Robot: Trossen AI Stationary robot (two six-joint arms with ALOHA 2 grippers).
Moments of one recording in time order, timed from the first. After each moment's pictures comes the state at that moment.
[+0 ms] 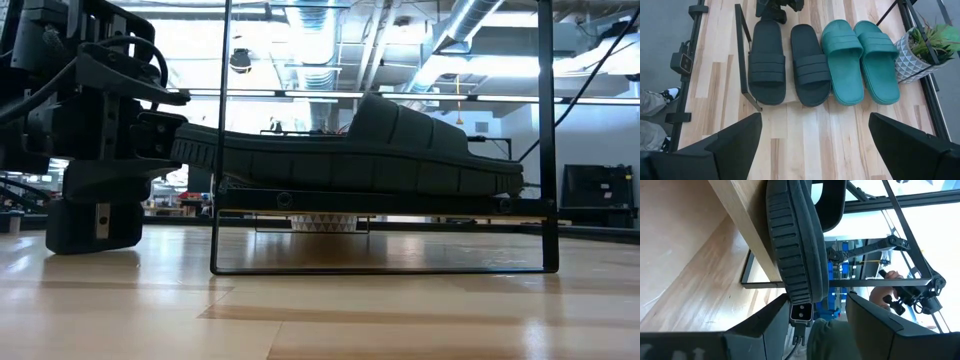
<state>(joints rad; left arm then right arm) -0.38 1.99 0.21 1.56 0.12 -1.47 0.64 1.29 1.81 -1.57 0.44 0.47</state>
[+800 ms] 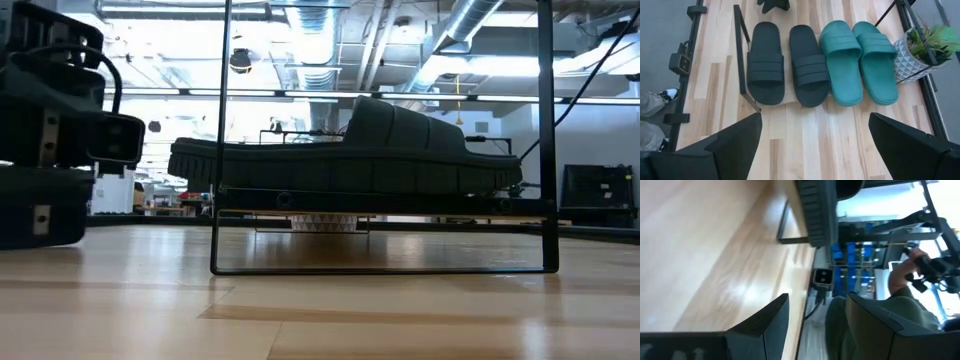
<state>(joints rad) -0.38 1.73 0.03 1.37 0.20 -1.44 0.64 1.29 1.81 -1.57 0.45 0.47</state>
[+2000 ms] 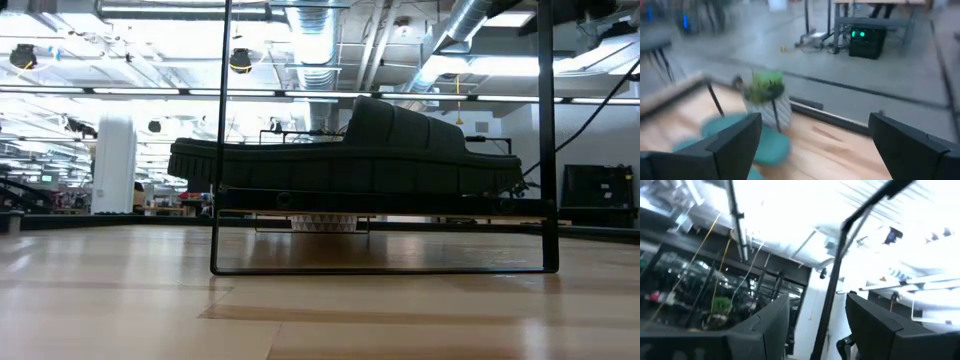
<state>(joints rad) -0.38 0.35 0.42 0.61 -0.23 -0.19 0.51 1.04 1.14 -1.55 1.24 1.46</state>
